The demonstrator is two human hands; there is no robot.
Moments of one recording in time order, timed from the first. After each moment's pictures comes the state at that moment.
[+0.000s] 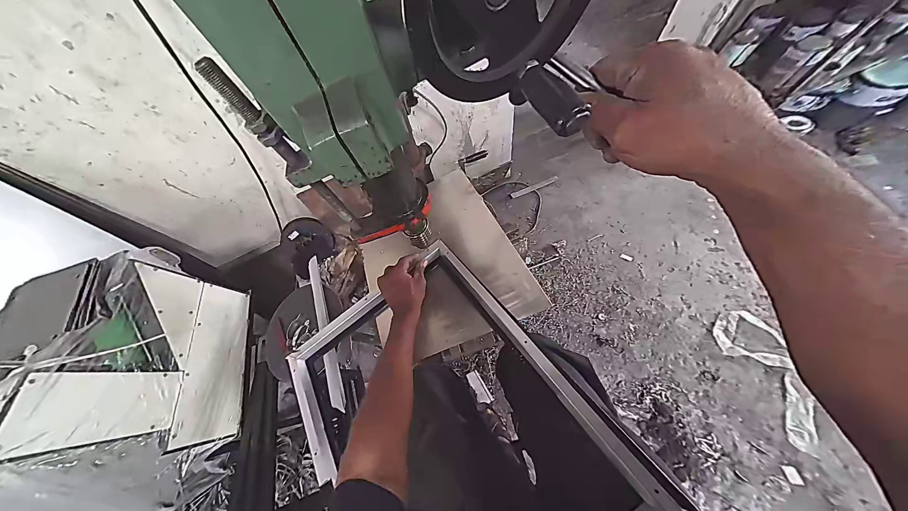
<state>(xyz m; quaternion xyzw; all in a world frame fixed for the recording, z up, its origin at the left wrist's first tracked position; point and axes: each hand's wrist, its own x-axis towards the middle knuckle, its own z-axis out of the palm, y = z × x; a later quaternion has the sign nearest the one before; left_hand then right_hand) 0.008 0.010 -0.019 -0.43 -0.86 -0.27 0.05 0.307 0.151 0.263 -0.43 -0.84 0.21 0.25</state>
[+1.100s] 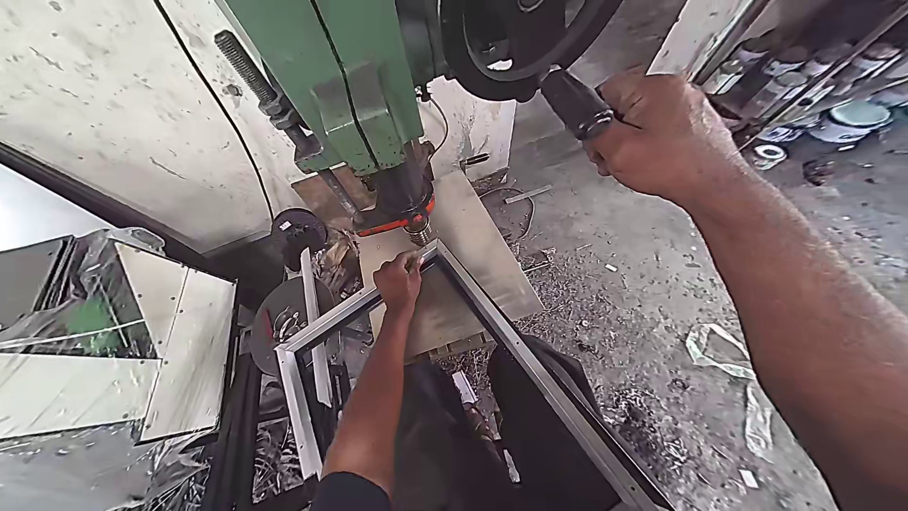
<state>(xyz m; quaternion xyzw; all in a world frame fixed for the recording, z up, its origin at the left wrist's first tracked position) 0.008 0.008 -0.010 -0.43 -0.86 -0.26 0.02 0.305 0.161 0.242 -0.39 -0.85 0.20 0.29</state>
